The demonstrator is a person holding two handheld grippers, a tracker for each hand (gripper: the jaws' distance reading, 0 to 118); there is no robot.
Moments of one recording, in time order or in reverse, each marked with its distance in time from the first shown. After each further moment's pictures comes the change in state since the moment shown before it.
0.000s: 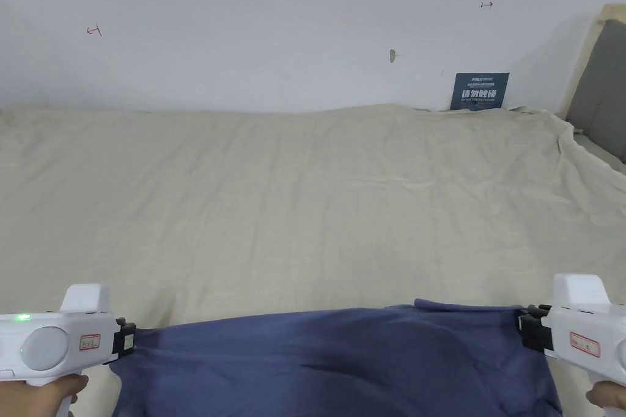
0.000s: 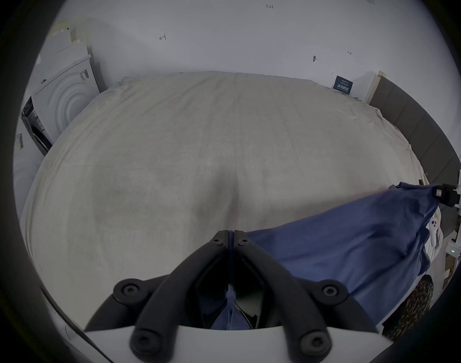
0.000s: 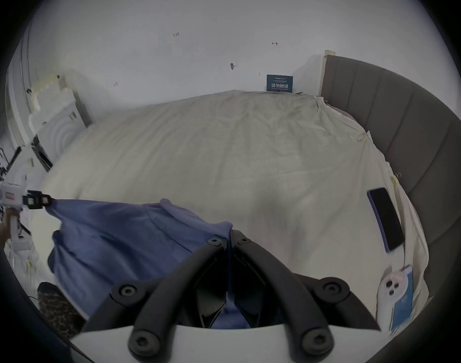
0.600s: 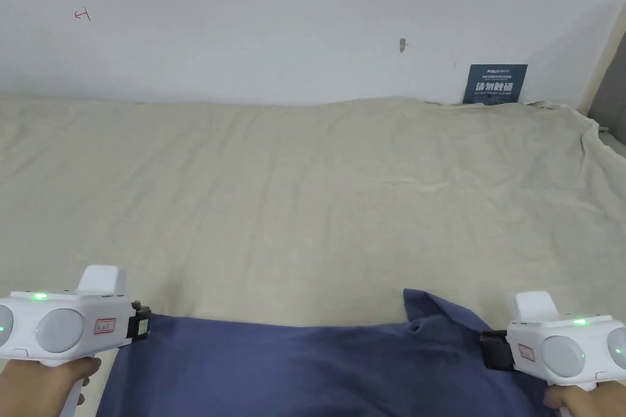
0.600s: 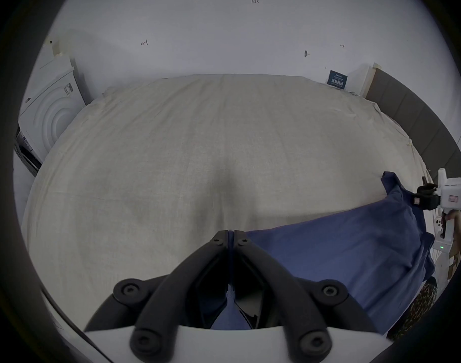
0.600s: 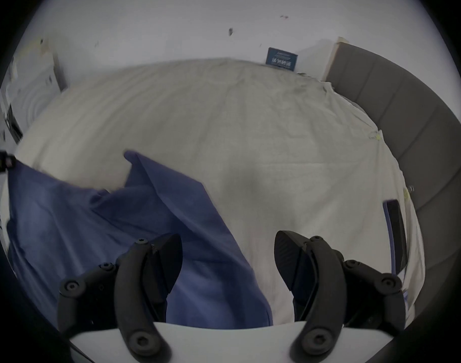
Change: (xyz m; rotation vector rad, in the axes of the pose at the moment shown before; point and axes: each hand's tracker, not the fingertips) left arm 0.031 0.053 -0.053 -0.011 -0.020 -0.066; right arm -0.010 0.014 -0.167 -0.214 -0.178 0.176
